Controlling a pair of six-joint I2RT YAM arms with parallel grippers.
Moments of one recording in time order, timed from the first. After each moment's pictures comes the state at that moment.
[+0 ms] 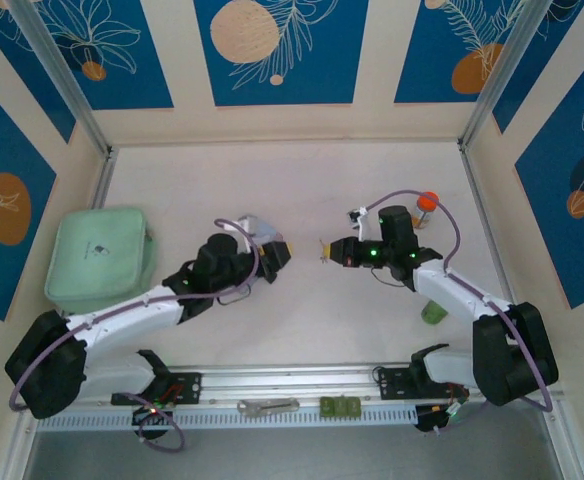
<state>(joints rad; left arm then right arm) -0.82 1.19 0.61 0.19 0.07 -0.89 0.34 1.25 0.65 -0.12 -0.69 0.49</state>
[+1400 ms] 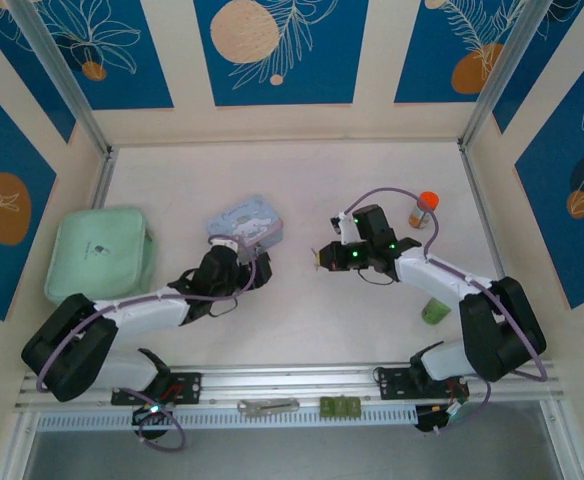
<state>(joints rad) -0.69 1.31 0.46 0.21 -0.01 -0.78 0.45 1.40 0.76 -0.23 -0.51 0.42</state>
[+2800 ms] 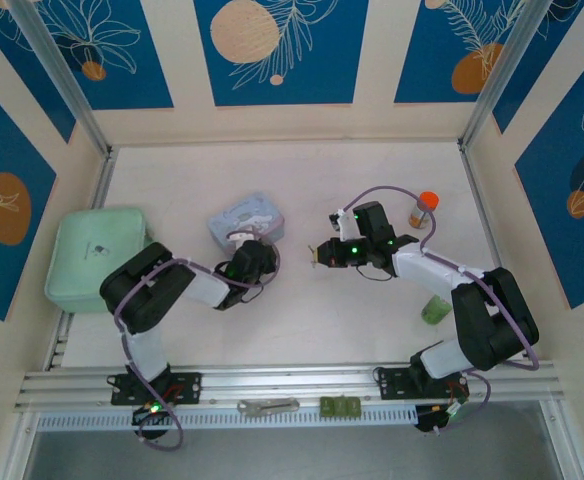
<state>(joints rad) -0.74 1.83 0.64 0.61 -0.29 -0.87 0.42 1.45 0.77 -0.18 -0.59 0.43</state>
